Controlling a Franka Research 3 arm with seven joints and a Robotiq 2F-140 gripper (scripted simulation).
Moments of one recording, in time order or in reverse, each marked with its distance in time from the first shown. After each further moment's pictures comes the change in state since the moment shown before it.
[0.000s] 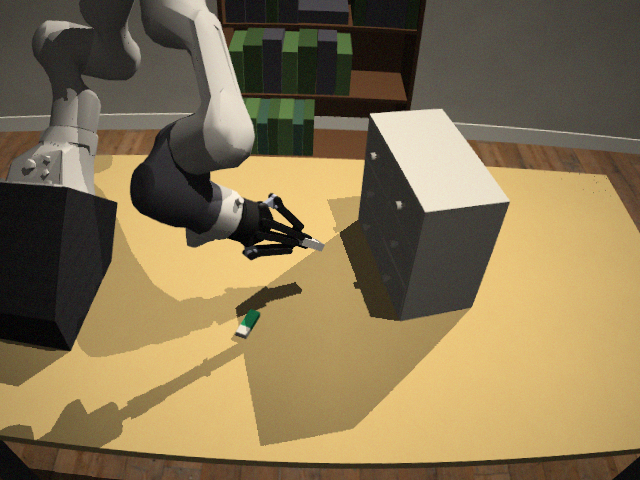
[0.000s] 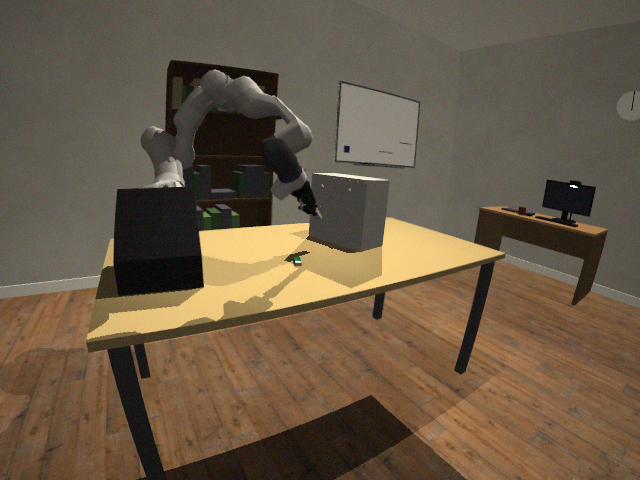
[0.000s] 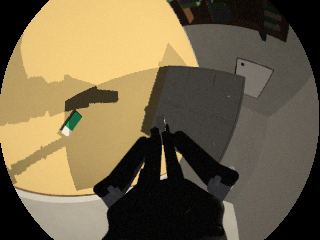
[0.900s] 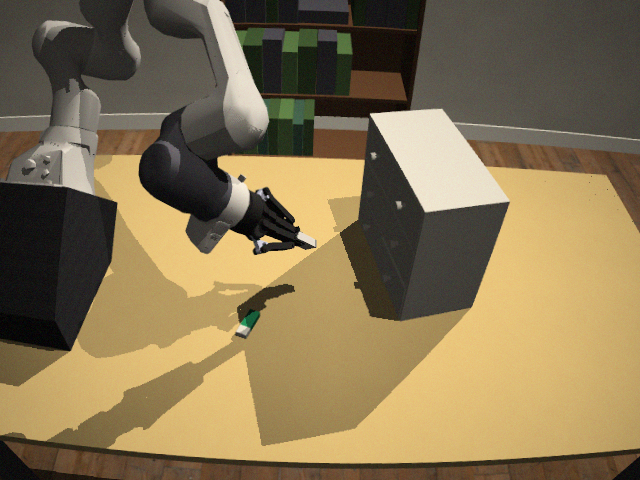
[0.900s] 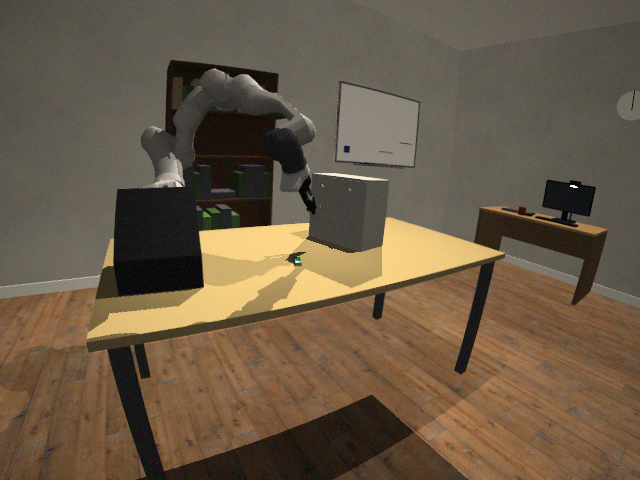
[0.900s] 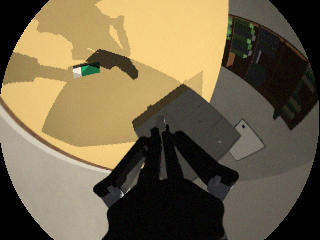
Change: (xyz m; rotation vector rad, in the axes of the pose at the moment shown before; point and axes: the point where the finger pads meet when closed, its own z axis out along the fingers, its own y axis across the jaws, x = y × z) arm 0.007 -0.003 -0.011 0.077 0.114 -0.634
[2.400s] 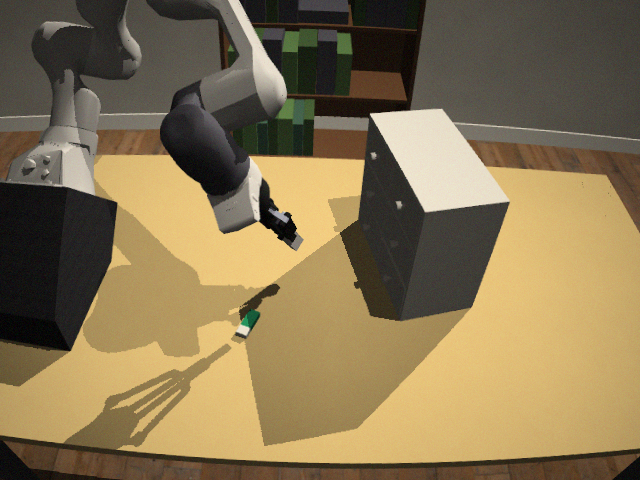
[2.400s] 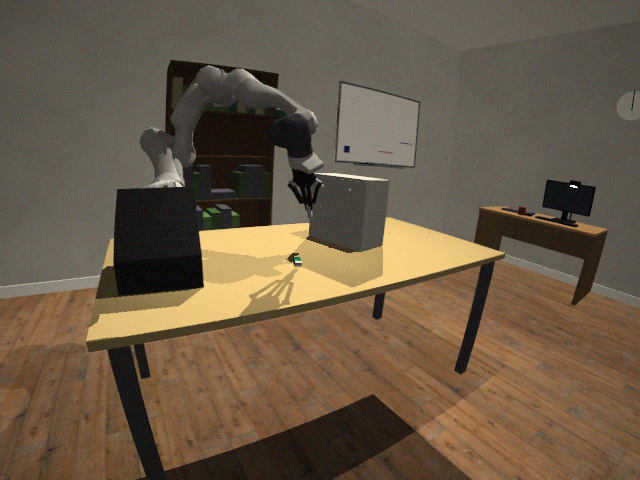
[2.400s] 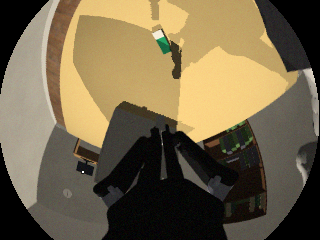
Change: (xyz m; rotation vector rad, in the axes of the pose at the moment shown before) arm 0.010 0.001 -0.024 -0.018 0.230 -1.011
